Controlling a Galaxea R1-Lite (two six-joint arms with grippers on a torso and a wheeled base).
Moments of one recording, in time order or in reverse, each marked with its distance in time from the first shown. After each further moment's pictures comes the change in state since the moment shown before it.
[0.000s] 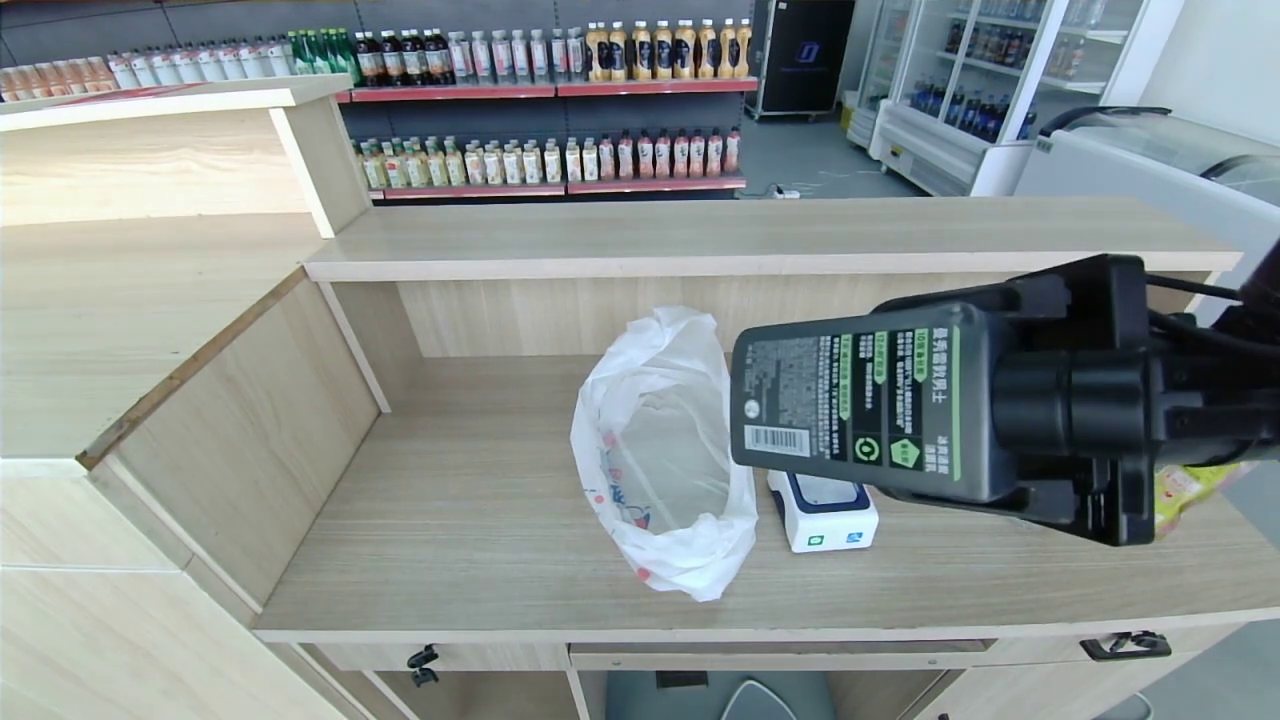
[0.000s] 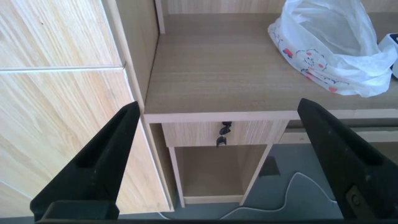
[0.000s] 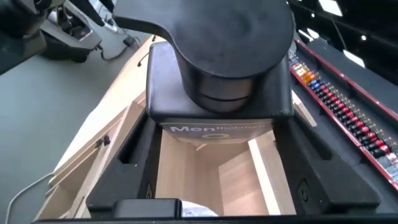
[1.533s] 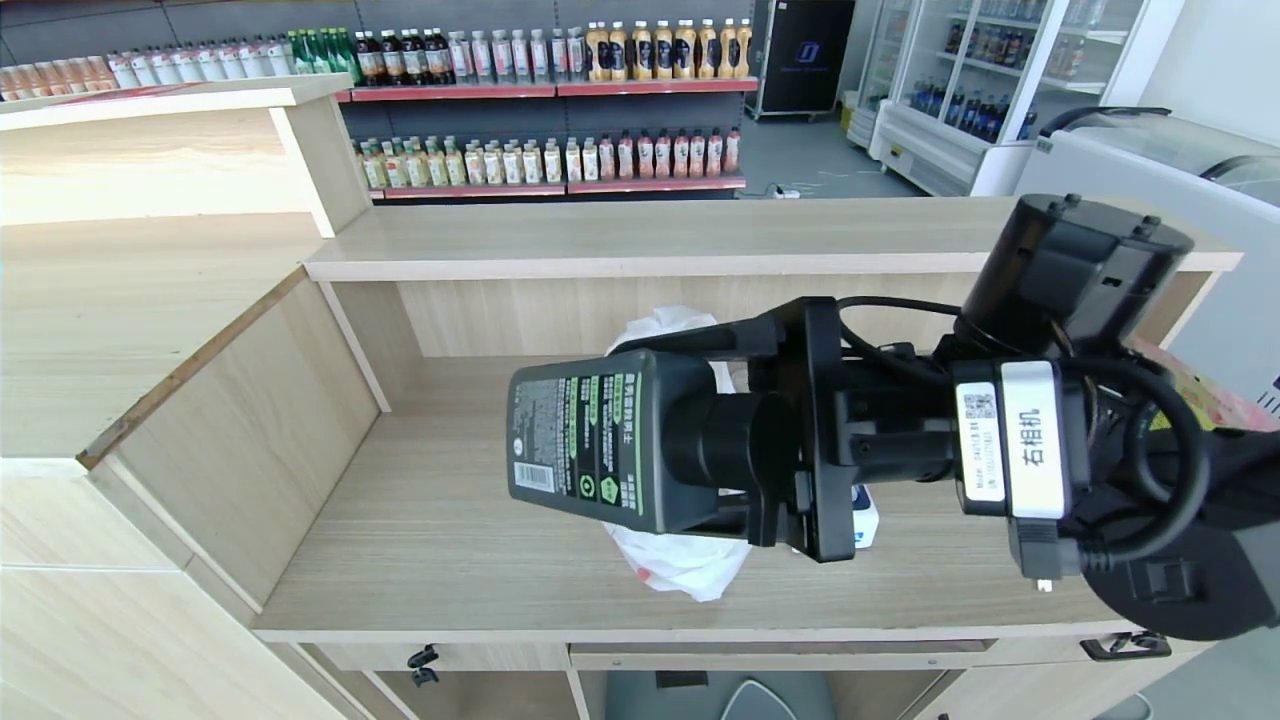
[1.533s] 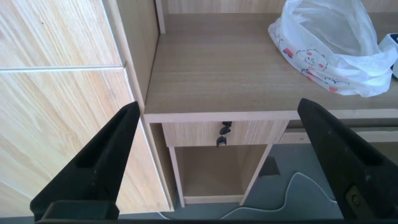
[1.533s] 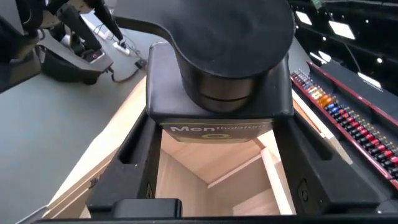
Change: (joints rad) left arm 0.000 0.000 0.000 0.000 0.000 0.000; right arm 0.274 0.254 -0.168 -0.074 -0.194 0.000
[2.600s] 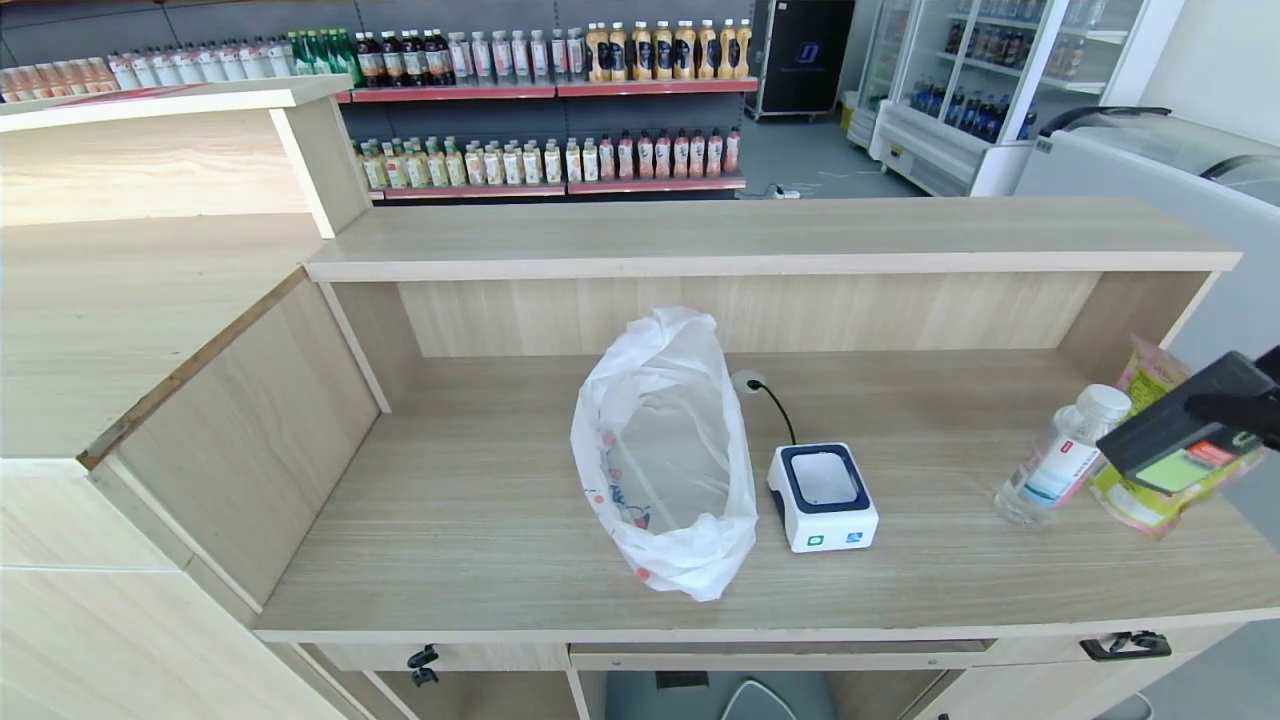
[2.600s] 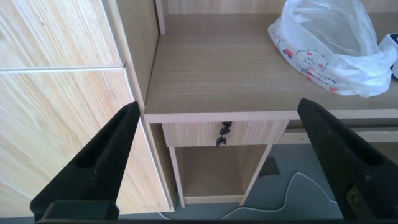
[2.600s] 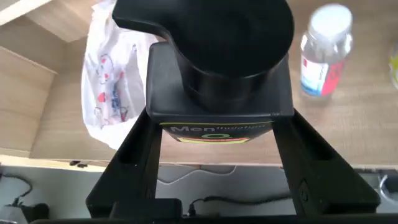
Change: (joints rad) left arm 0.000 0.000 0.000 0.000 0.000 0.000; right arm -1.159 -0.563 0.220 0.924 -0.406 1.027
